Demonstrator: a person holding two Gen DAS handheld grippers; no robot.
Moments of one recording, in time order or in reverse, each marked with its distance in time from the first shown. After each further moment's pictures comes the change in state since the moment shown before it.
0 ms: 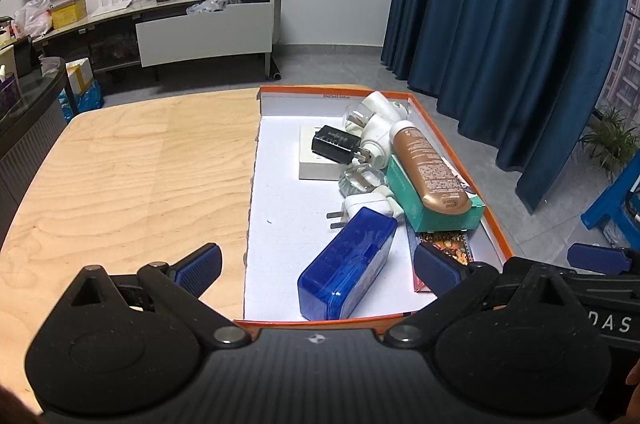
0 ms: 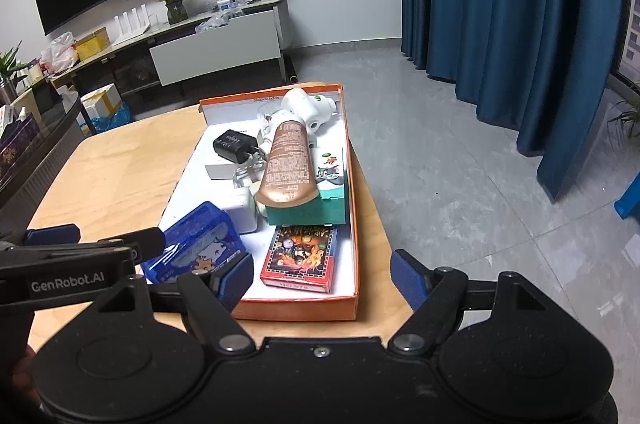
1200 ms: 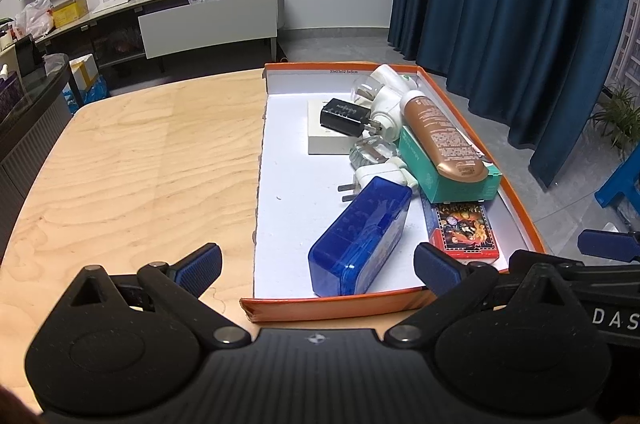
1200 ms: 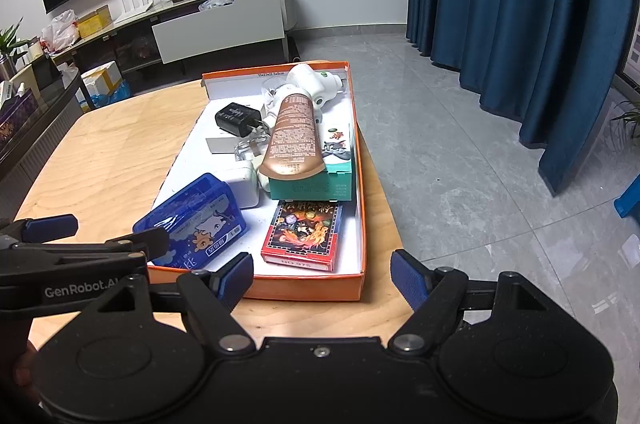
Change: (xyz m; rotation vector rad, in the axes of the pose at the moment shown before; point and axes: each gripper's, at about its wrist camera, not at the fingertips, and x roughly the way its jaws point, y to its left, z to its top) left arm 0.006 -0.005 -0.011 0.031 0.051 0.041; right arm 0.009 0.004 -0.008 -0.028 0.049 -0.002
